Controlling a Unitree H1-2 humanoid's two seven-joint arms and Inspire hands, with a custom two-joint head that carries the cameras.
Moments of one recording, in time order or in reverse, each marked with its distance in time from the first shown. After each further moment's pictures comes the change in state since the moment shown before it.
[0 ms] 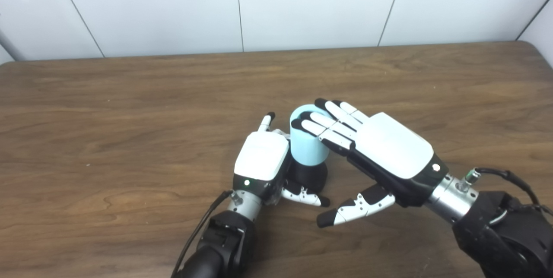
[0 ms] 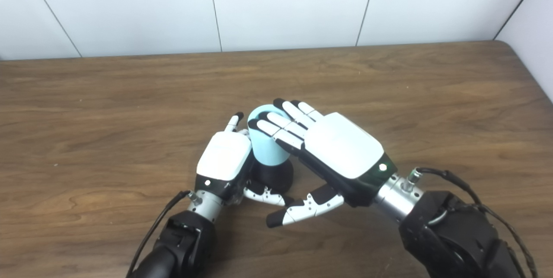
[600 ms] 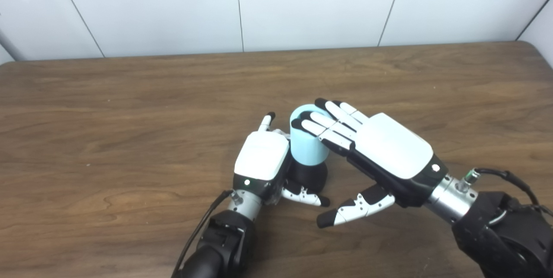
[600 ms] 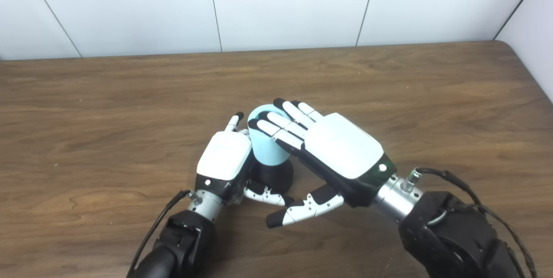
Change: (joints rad) left arm -0.001 0.000 0.000 -0.001 0.001 0.000 -0.004; right arm 0.002 0.001 0.002 0.003 0.001 0.001 -0.004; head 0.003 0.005
